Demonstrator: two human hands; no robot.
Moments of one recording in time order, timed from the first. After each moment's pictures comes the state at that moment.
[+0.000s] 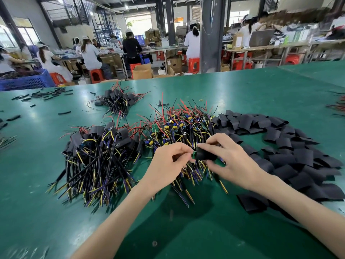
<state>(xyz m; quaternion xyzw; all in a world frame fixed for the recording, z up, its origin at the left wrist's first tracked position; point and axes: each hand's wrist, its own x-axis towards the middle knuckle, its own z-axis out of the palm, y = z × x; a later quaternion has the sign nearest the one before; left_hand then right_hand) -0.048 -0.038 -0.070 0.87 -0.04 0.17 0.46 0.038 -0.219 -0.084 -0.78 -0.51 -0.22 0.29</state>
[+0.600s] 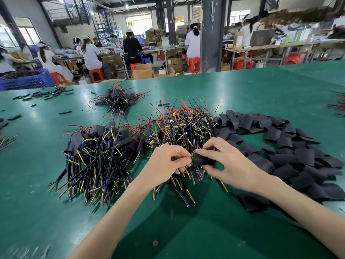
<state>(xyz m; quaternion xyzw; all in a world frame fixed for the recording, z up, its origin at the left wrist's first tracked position) -0.046 -0.028 -0.067 0.87 -0.02 0.08 0.48 0.036 -0.219 -0.086 -0.77 -0.55 -0.18 0.26</state>
